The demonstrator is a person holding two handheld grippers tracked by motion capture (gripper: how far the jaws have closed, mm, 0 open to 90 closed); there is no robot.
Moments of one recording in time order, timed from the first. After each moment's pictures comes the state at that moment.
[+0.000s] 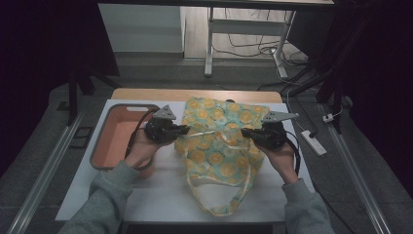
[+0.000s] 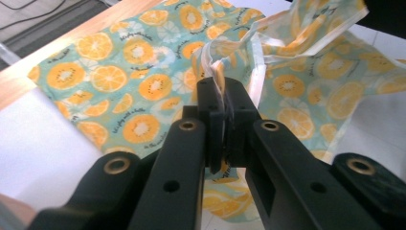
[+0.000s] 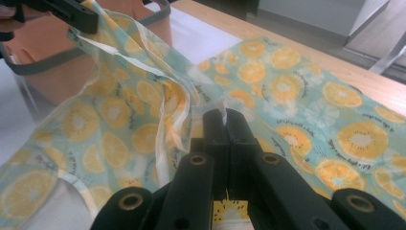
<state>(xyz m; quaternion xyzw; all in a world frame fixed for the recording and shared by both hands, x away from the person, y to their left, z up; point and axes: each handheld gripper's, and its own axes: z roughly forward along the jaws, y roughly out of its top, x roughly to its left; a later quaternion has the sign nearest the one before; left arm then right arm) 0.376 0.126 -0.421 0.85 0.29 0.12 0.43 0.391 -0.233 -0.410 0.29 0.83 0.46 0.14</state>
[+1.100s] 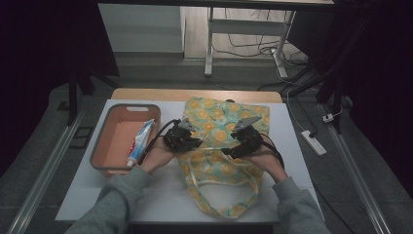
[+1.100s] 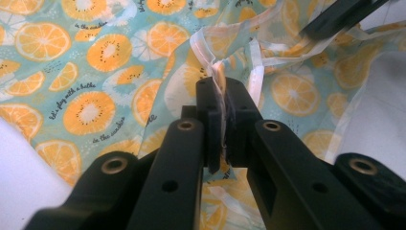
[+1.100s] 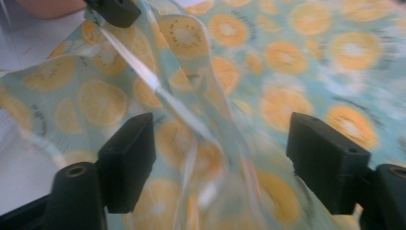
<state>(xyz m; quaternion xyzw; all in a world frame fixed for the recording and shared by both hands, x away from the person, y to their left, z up) 0.383 0.080 -0.455 0.88 0.28 0.08 0.37 0.412 -0.170 -0.454 0.22 0.91 0.33 0.11</state>
